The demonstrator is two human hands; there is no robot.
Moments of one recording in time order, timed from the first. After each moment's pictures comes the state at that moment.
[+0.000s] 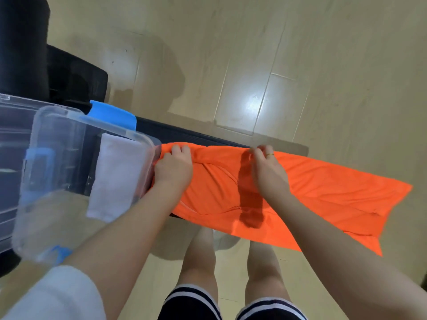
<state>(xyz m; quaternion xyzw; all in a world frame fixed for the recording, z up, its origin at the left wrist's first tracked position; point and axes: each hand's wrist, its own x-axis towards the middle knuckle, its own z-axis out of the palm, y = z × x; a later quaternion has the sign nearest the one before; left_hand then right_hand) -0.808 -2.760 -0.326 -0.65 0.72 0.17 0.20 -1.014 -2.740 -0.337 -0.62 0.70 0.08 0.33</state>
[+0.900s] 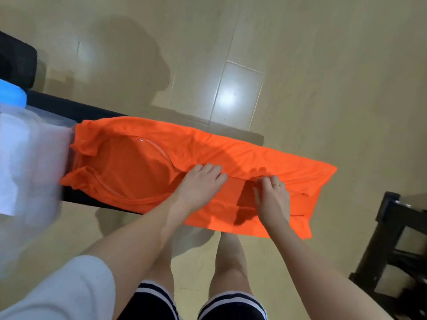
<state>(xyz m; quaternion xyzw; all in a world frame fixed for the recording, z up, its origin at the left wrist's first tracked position) -0.984 -2.692 -0.346 -0.37 0.91 0.20 0.08 -1.172 -2.637 -0.327 -0.57 0.78 0.10 0.25</state>
